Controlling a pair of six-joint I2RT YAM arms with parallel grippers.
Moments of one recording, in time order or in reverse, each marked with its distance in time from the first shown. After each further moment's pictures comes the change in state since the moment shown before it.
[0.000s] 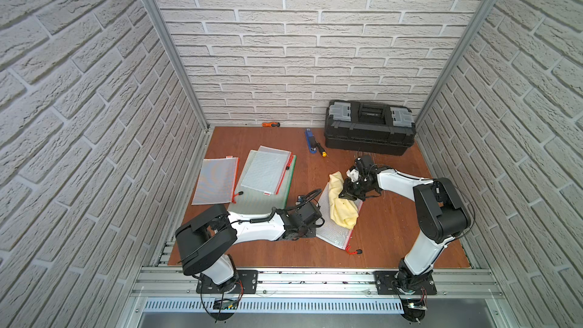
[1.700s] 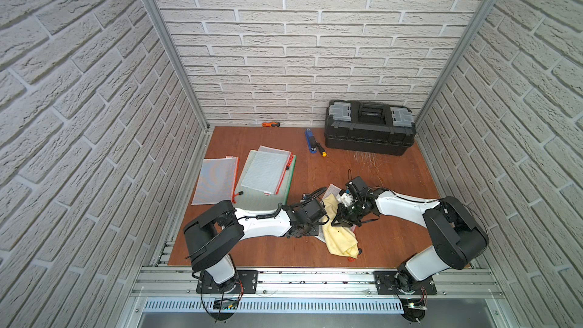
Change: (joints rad) left arm 0.000 0.064 0.090 -0.071 -0.001 0.049; right arm 0.224 -0.224 -0.299 0.044 -0.097 0.119
